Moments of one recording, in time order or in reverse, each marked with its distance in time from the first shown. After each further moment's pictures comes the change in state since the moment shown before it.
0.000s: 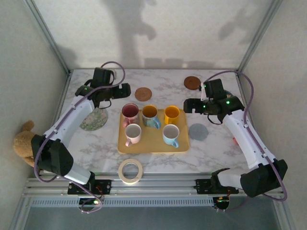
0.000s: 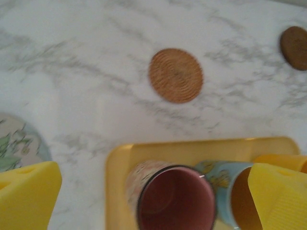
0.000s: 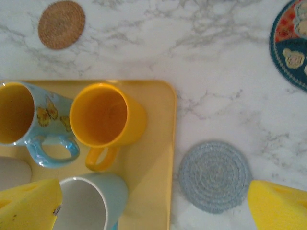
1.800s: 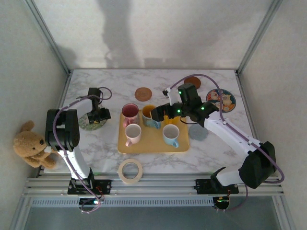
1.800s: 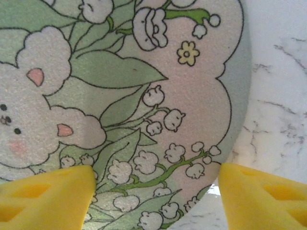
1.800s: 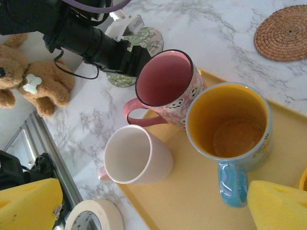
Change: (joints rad) left arm 0.275 0.359 -0.214 0.036 -0.029 0.047; right arm 0.274 0.118 -0.111 0.503 -0.440 -0.035
